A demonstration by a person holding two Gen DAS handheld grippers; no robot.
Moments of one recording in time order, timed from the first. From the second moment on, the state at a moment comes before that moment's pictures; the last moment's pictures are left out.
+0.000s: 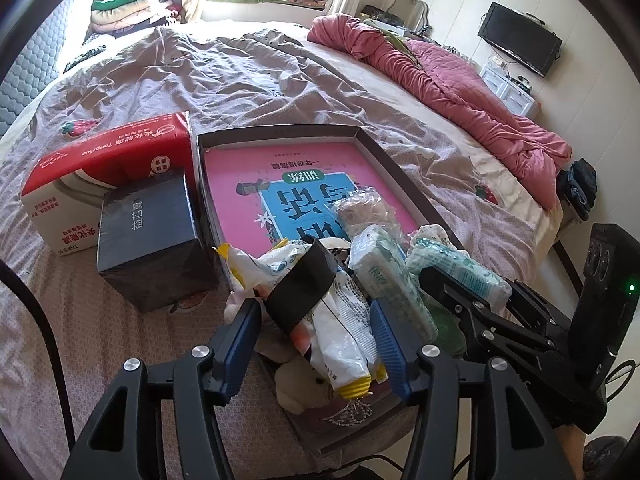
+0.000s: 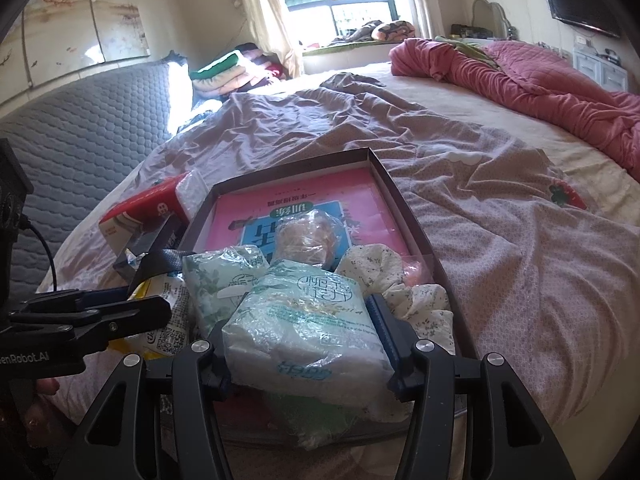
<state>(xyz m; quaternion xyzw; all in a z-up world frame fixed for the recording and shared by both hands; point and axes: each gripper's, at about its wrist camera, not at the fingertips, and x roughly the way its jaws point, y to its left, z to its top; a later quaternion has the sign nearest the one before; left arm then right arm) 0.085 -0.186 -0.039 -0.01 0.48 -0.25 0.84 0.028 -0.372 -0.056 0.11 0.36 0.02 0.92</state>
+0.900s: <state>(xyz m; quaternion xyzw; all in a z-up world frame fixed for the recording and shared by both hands) 0.077 -0.180 -0.025 -0.01 0.45 -0.25 0.85 0.024 -0.369 -0.032 0.12 0.34 0.02 0.93</state>
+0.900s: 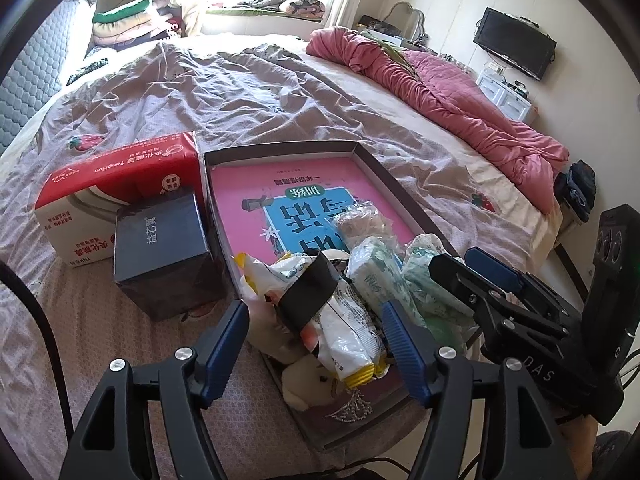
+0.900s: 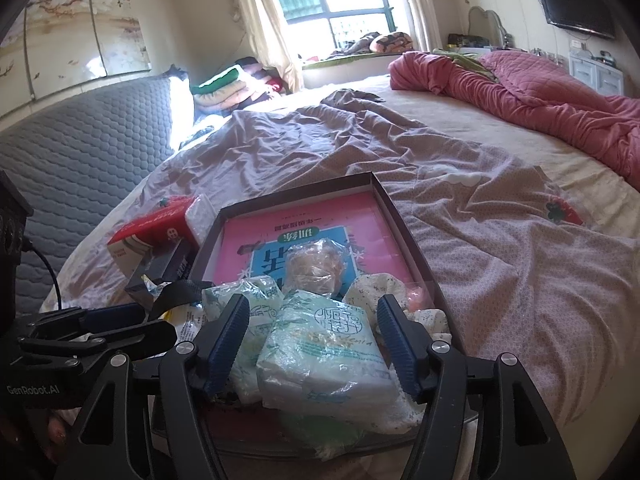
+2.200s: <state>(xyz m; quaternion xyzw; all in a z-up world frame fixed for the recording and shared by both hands) 0.048 -0.118 0.016 -0.01 0.43 -0.20 0.88 -0.015 -0.298 0.041 0.03 0.34 -0.03 0.94</state>
